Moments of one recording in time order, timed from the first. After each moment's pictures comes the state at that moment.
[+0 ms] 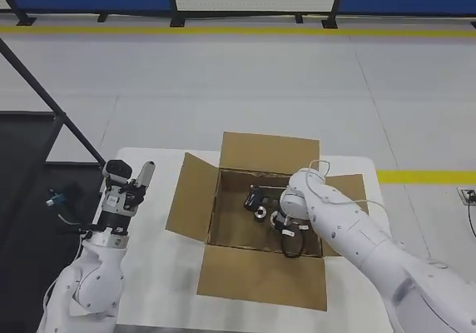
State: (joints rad) left arm 1.23 -1.24 -1.54 -1.81 0.71 -0.21 0.08; right arm -0.14 -1.45 0.30 -0.68 -0.75 -0.48 1.04
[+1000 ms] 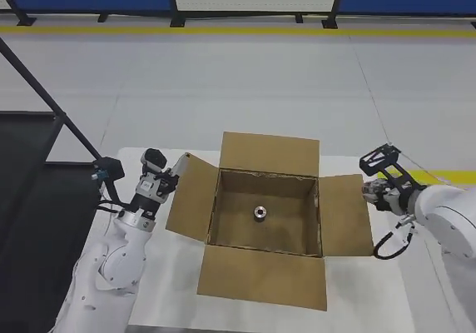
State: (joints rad) left arm 1.05 -1.26 -1.39 -1.65 0.69 -0.26 0.01; right arm -0.85 -0.98 1.49 -1.87 -1.06 -0.23 1.44
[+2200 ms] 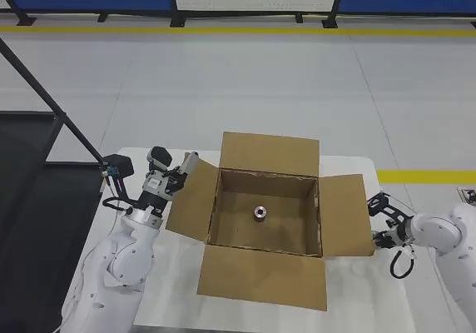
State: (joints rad) left arm 1.03 -1.27 -1.37 -1.66 0.74 -0.21 0.01; right arm -0.73 -0.98 1.33 -1.10 -0.98 -0.63 1.18
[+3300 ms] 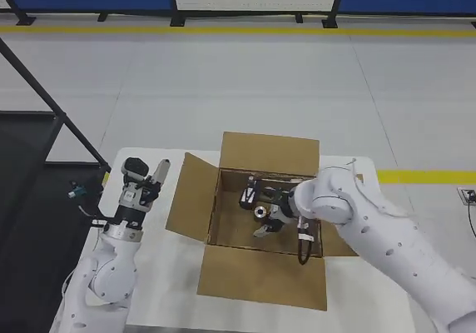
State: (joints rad) left arm 1.16 -1.26 -1.48 -1.72 0.69 -0.24 0.08; right arm -0.27 -1.21 0.53 -1.21 -0.71 -0.58 0.98
